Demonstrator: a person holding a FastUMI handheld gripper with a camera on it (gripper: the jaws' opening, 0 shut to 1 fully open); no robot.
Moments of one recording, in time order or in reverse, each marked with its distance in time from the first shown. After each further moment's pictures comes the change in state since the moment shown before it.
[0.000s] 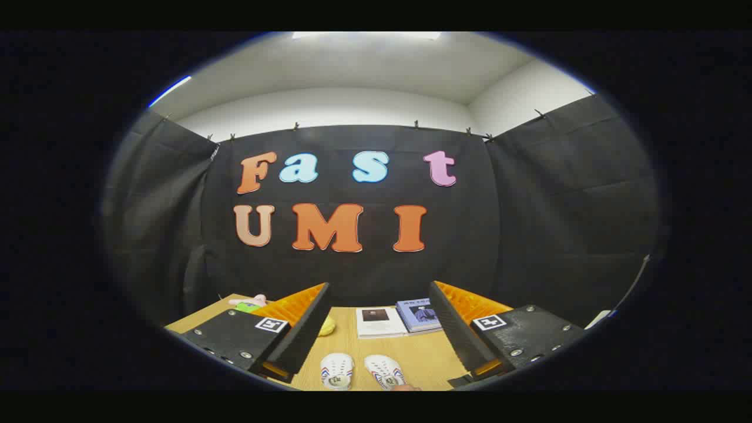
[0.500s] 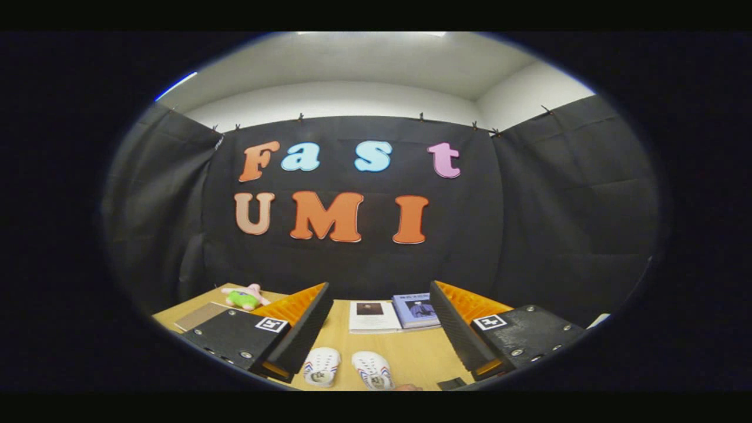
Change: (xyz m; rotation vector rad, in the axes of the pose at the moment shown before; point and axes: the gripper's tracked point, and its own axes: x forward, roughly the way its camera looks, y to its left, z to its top) arm 0.024 -0.032 -0.036 -0.053 0.029 -0.006
